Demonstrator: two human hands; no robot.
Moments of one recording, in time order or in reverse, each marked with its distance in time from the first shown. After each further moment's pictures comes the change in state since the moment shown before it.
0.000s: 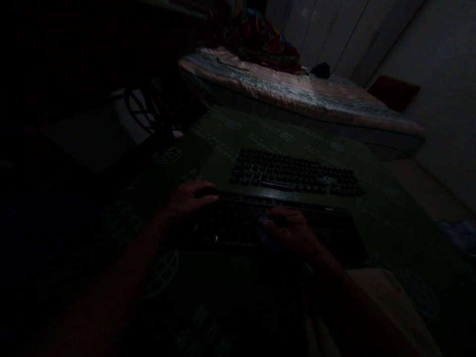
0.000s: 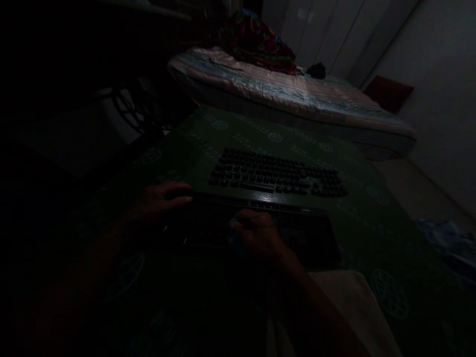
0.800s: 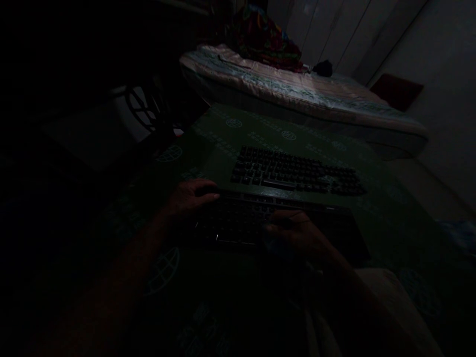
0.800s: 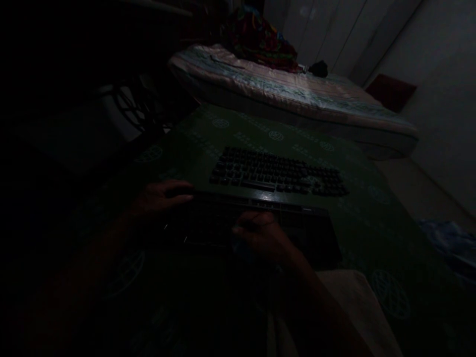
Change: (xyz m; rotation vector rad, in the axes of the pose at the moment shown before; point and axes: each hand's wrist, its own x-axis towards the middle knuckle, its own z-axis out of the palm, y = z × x) left_hand -0.001 -0.002 0.001 -0.020 0.002 -0.010; right_hand -0.006 -0.013 -0.016 0.020 -0.172 0.051
